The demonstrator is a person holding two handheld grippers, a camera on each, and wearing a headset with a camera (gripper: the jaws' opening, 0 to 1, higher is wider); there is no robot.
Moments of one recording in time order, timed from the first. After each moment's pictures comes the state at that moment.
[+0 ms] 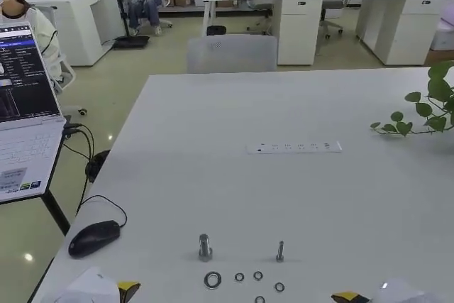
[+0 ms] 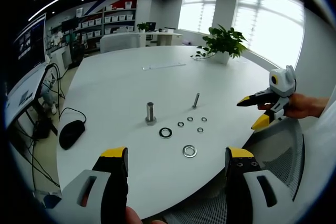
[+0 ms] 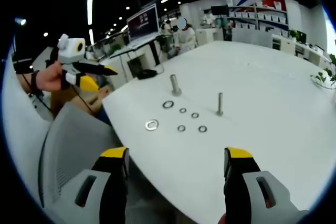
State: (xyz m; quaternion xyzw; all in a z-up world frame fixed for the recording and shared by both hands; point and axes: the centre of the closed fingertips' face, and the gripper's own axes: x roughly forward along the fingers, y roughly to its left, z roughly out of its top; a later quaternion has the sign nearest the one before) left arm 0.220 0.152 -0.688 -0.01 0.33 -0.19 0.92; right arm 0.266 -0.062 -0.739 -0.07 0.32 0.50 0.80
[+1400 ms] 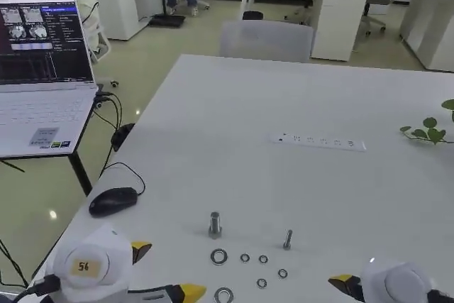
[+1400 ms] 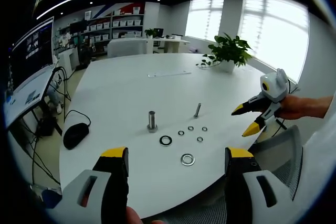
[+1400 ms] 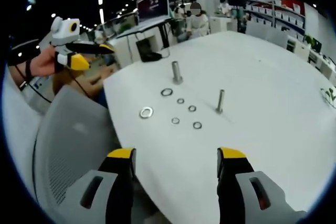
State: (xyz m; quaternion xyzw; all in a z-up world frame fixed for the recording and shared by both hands) left arm 0.222 0.146 -0.670 -0.02 0.30 -0.16 0.94; right arm 0.292 -0.060 -0.758 -0.16 0.35 0.54 0.75
